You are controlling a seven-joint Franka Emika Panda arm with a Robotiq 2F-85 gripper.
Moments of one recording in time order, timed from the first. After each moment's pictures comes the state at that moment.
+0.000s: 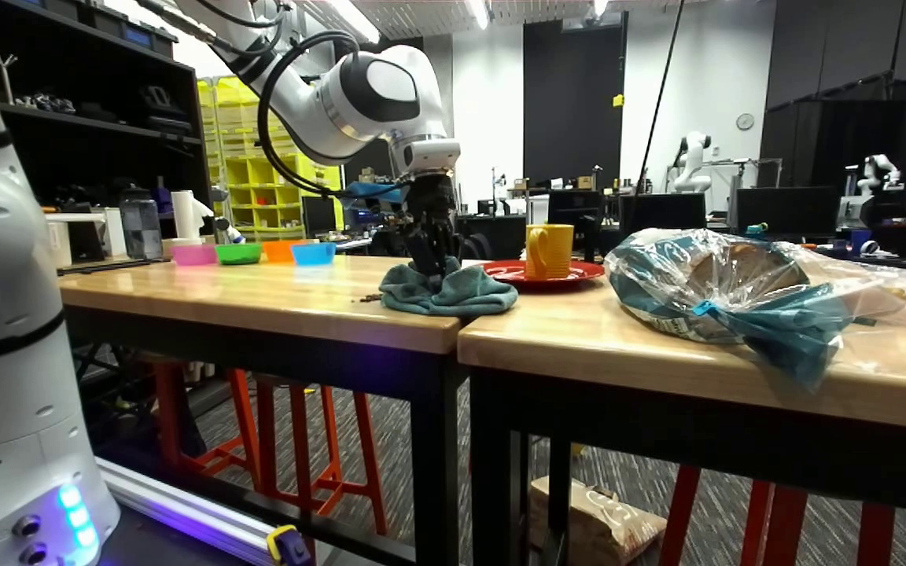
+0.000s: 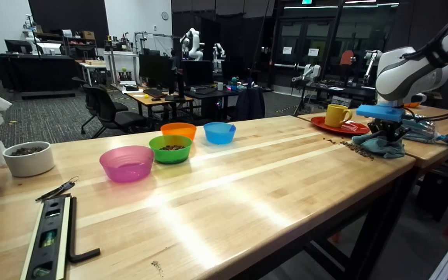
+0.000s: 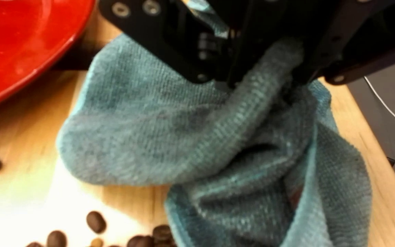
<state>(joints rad) -0.40 -0.17 -0.24 -2.40 -0.40 2.24 1.29</state>
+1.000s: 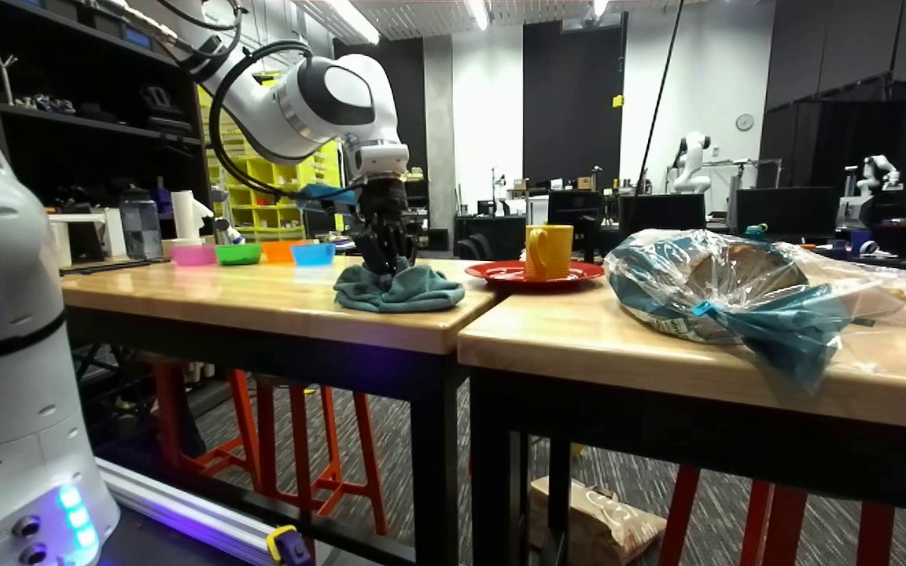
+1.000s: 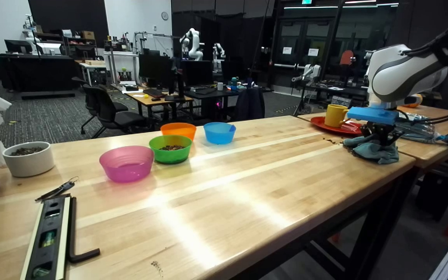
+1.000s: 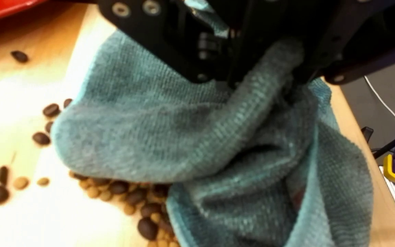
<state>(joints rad) -0.35 -0.29 -0.15 -2.52 -0.39 2.19 1.39</state>
